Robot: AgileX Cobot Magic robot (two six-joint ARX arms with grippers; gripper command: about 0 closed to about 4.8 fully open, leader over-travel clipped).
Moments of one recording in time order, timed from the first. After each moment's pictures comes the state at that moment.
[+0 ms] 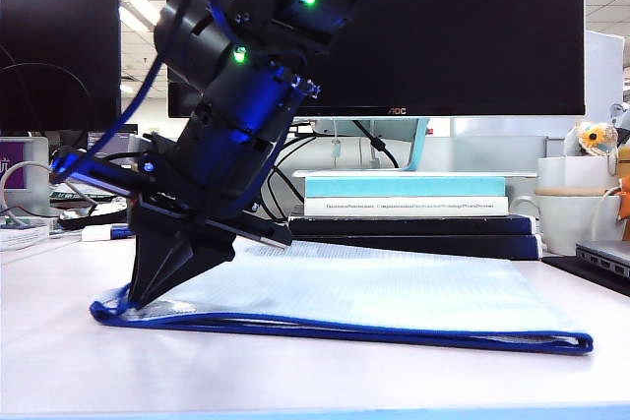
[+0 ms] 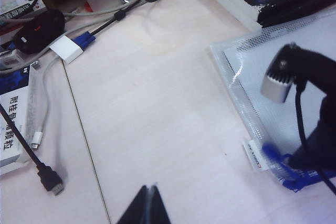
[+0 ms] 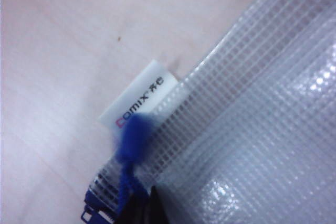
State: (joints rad) left arm 0.06 0.62 0.65 -0.52 0.34 0.44; right arm 0.91 2.06 1.42 -0.32 -0.18 0.44
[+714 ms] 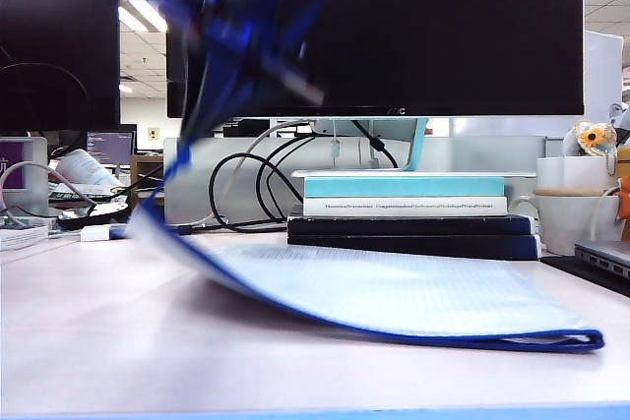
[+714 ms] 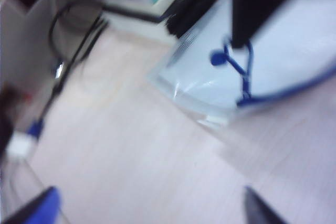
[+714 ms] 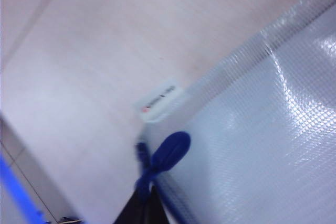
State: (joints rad) left arm 0.06 0.63 0.61 -0.53 0.62 0.92; right arm 0.84 1.84 1.60 -0.71 -0.24 0.21
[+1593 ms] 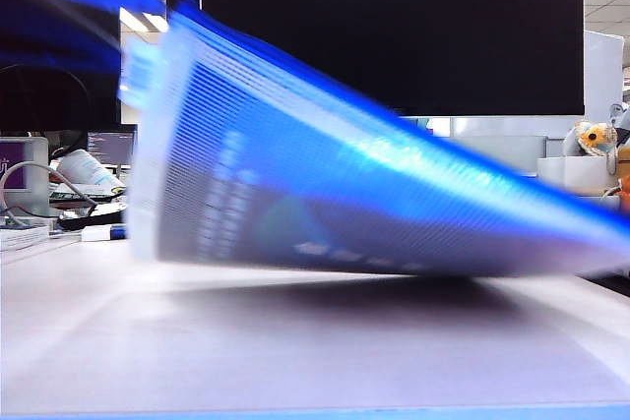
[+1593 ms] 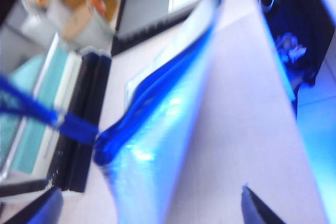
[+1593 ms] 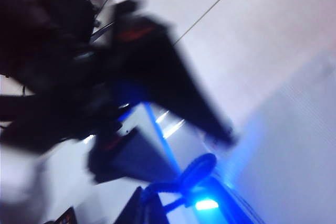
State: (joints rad) left arm -0.43 0.86 0.61 -0.31 0.68 1.10; right arm 0.82 1.54 1.61 -0.88 -0.60 0.21
